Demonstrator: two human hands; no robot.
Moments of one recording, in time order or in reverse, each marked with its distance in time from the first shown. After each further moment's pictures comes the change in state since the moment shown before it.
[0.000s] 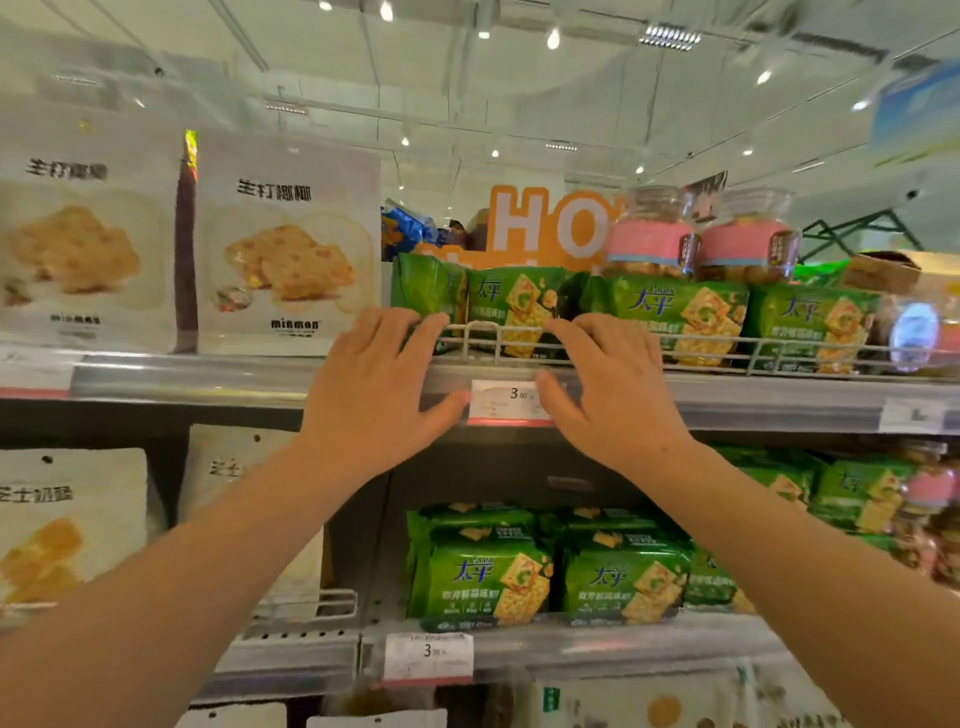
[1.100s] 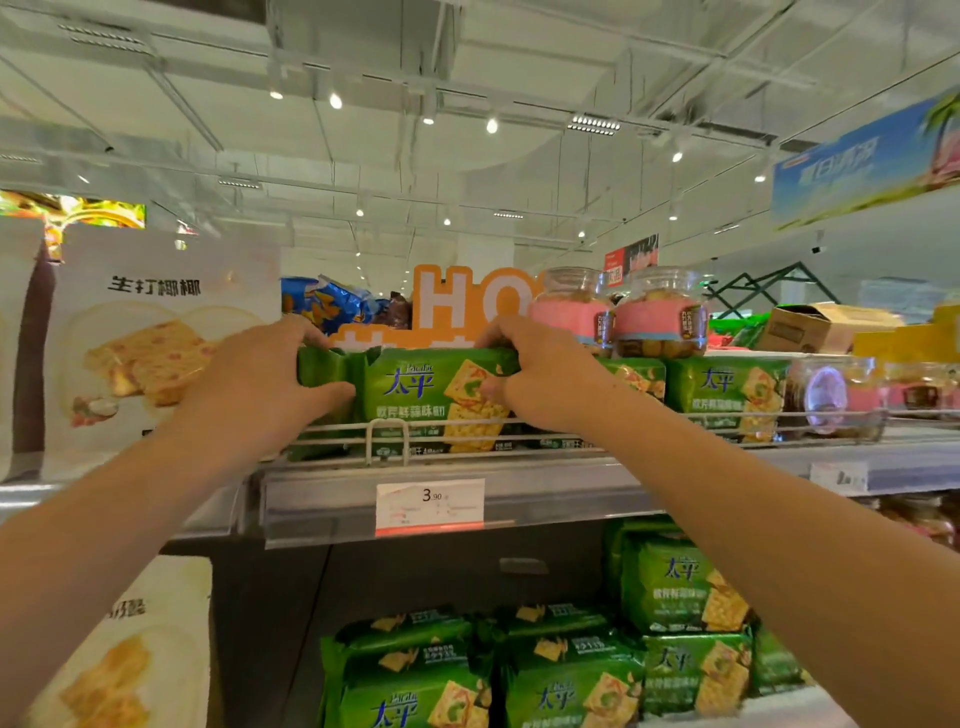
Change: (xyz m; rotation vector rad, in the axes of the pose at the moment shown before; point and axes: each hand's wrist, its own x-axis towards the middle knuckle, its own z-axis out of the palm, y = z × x) left_hand 0.087 -0.022 -0.020 -0.308 -0.112 -0.381; right_hand 0.094 0.043 -0.036 0.461 -0.321 0.123
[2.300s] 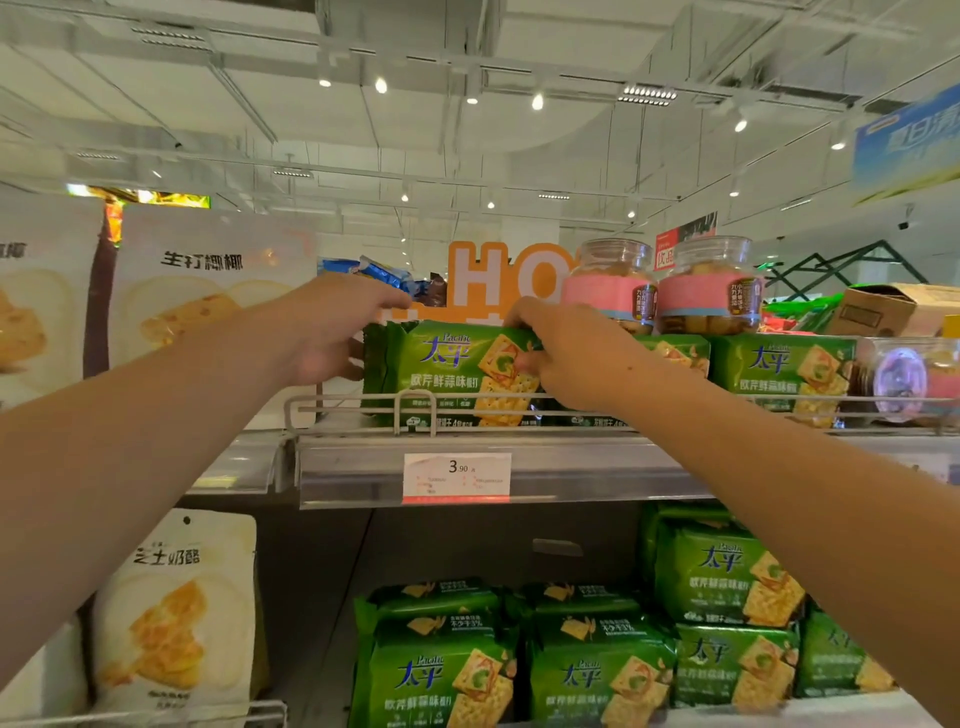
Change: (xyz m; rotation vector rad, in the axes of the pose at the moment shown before) left_hand 0.026 0.042 -0.012 -0.782 -0.407 -0.394; right_hand 0.006 0.008 0.004 -0.373 -0.016 -0.130
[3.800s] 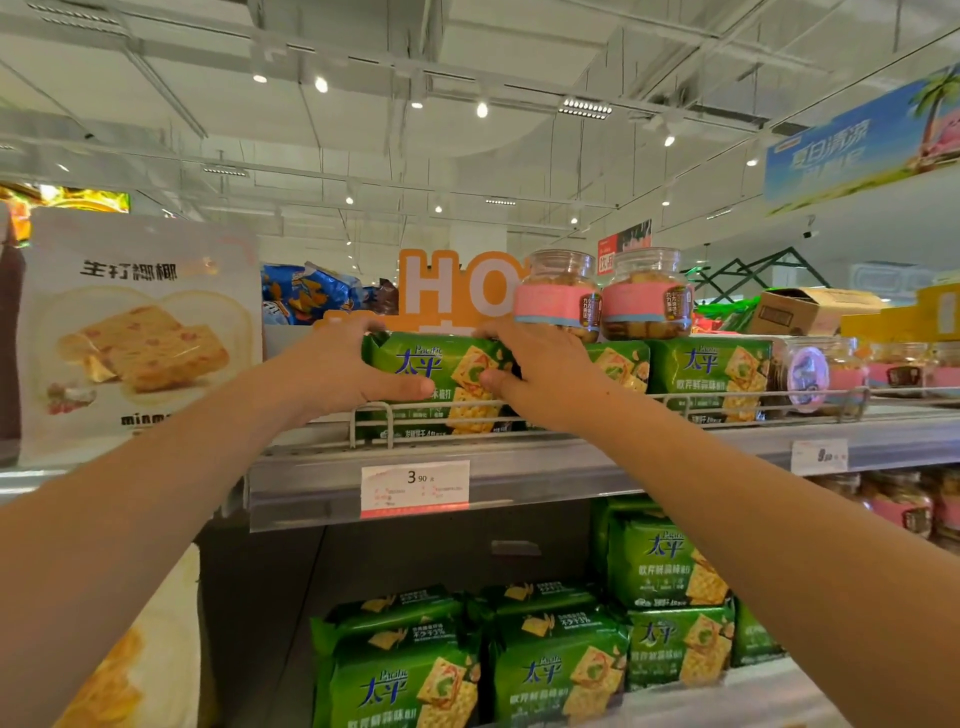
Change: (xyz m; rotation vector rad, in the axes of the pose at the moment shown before) left_hand 0.016 -0.026 0.026 0.416 -0.069 0.296; right_hand -0.015 0.016 0.013 0.041 0.088 0.057
